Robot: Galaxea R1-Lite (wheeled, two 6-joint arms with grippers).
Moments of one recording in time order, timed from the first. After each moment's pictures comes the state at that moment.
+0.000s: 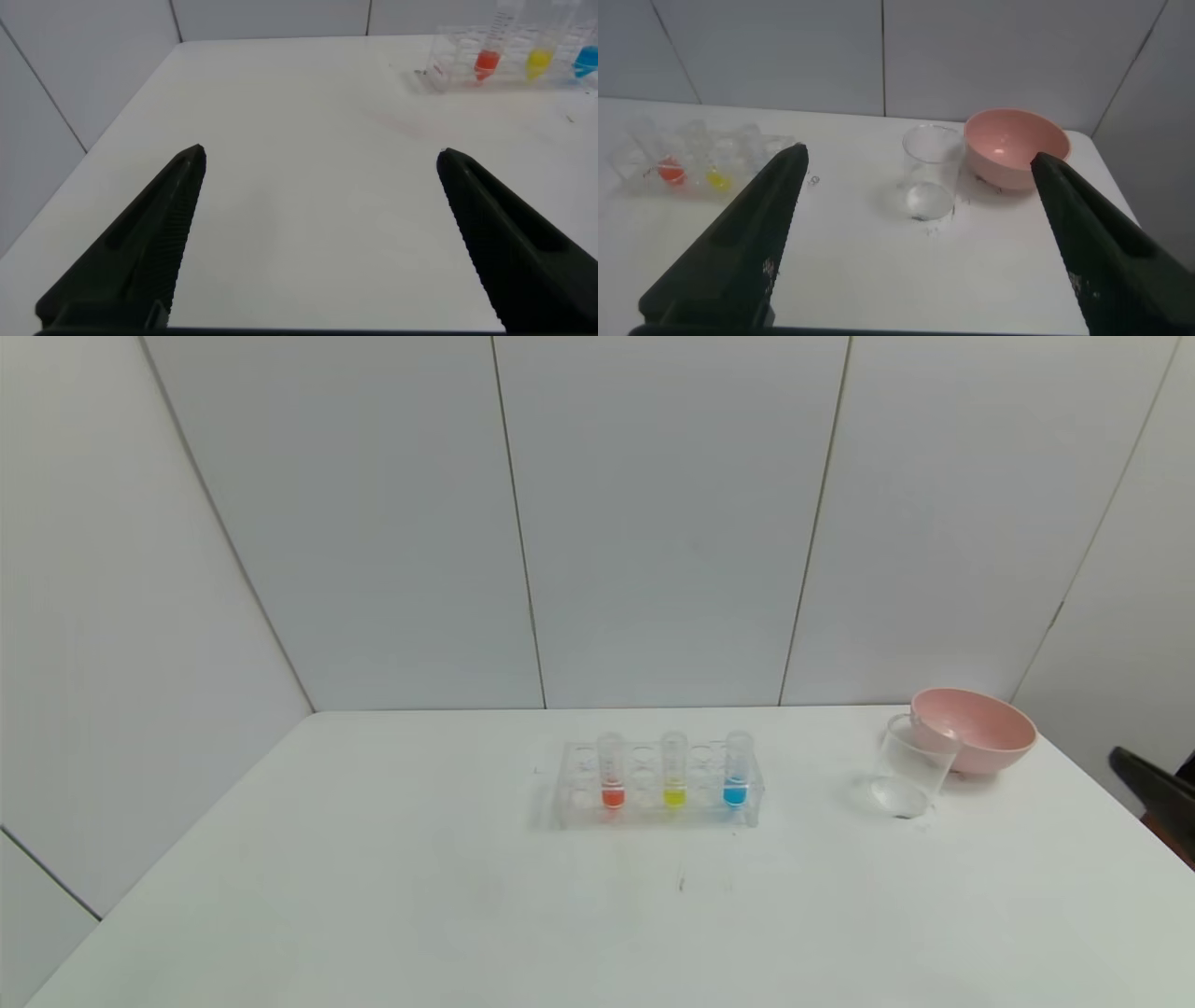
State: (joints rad) left arm 0.00 0.00 0.00 0.00 0.00 0.00; right arm 0.06 1.04 -0.29 -0.76 0.04 0.02
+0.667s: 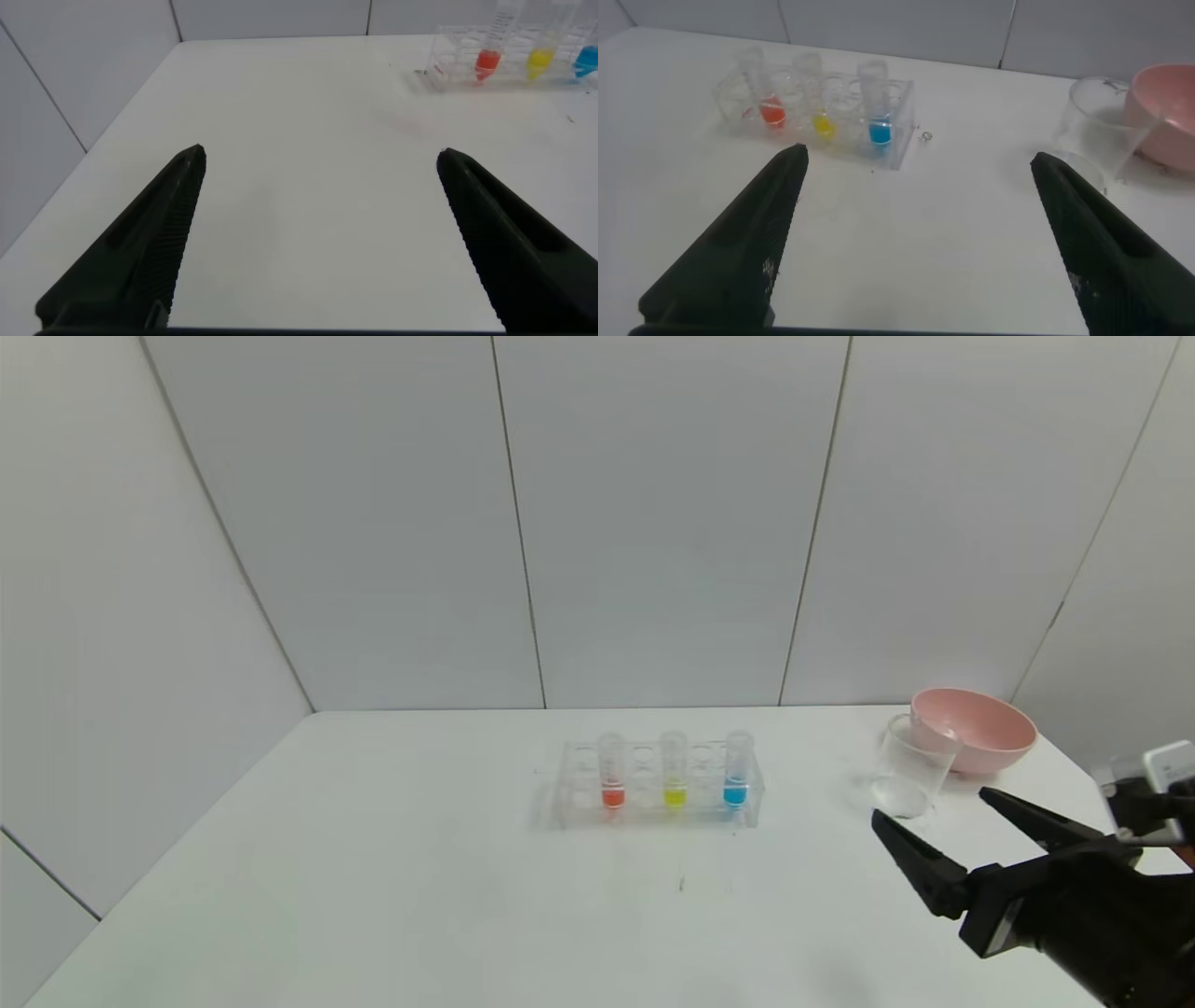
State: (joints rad) left arm 0.00 0.00 0.00 0.00 0.00 0.00; right arm 0.67 1.41 -0.23 -1.07 -0.40 0.09
